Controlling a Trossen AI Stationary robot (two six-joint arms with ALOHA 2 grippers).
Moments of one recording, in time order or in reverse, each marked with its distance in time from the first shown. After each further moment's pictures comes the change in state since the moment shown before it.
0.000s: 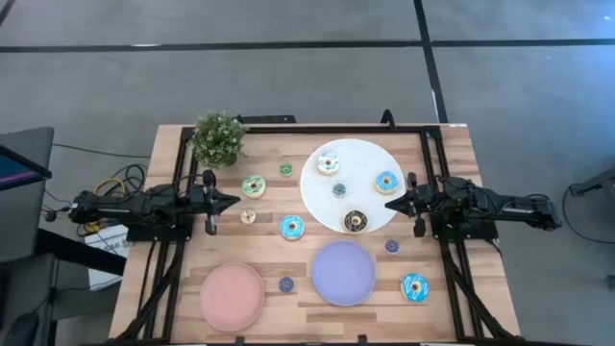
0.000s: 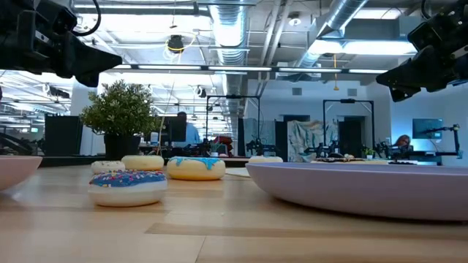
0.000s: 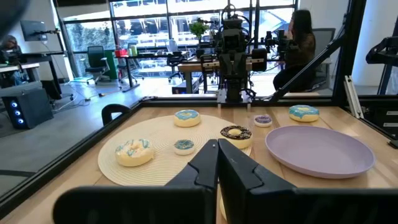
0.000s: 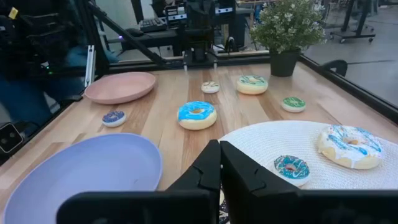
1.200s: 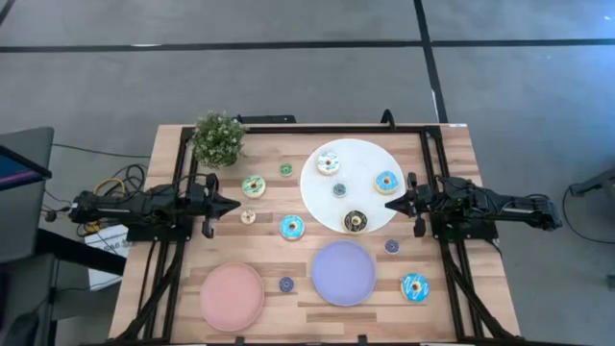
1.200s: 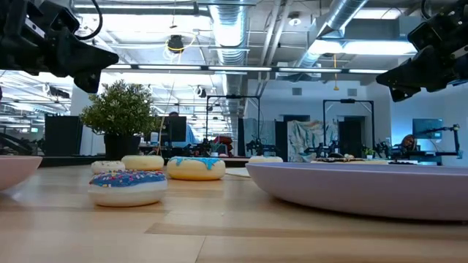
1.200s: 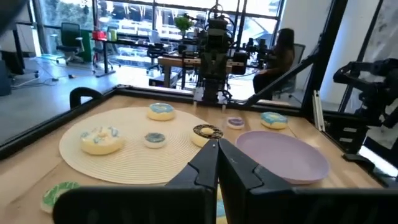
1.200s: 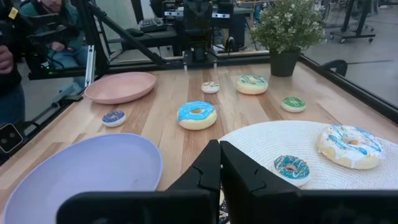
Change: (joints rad) left arm 0.000 0.000 0.003 -0.008 0.076 -0.149; right arm 0.000 0.000 0.000 0.000 0.000 0.000
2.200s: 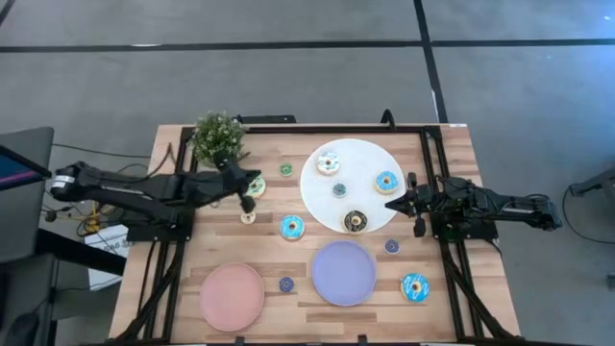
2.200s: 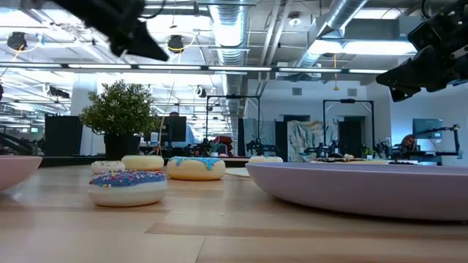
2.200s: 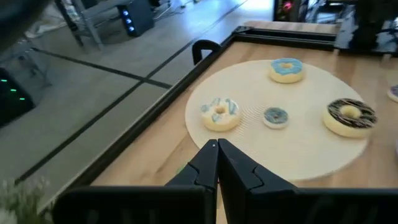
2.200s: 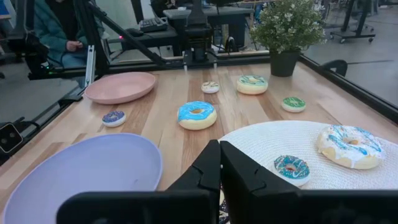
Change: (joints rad) left arm 0.015 0.933 0.646 -0.166 -0.521 -0.009; right arm 0.000 0.000 0.000 0.000 0.000 0.000
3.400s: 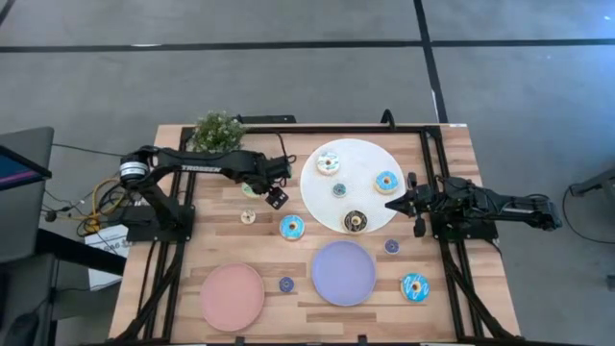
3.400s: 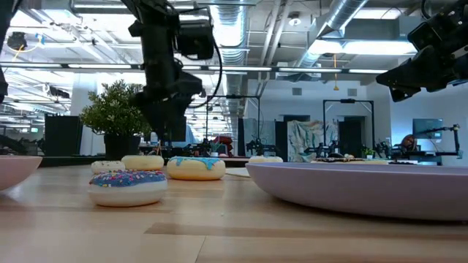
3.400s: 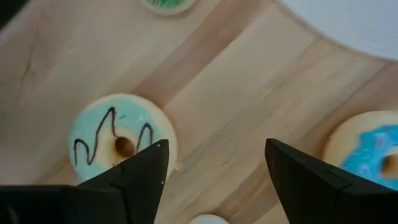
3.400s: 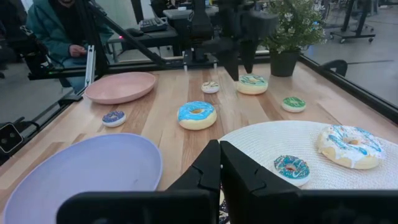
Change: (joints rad) left arm 0.275 0.723 0.475 -0.694 0.498 -0.457; right arm 0.000 0.000 0.000 0.000 0.000 0.000
